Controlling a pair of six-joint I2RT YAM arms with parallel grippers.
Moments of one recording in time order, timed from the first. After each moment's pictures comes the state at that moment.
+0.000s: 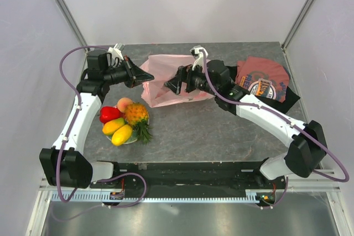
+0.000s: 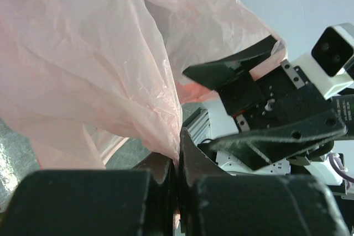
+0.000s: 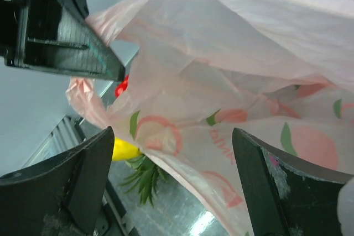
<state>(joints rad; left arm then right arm) -0.08 1.28 1.18 -0.37 0.84 -0.78 0.71 1.45 1.19 0.08 -0.22 0.47</state>
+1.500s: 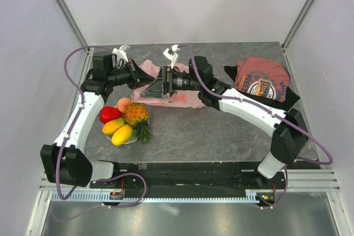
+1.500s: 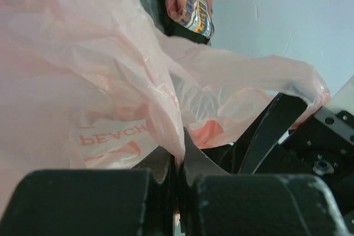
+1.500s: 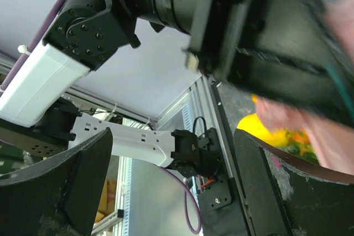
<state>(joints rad) -0.10 1.29 1.17 -0.39 0.79 -0.70 0.80 1.61 1.35 0.24 -0.65 0.84</state>
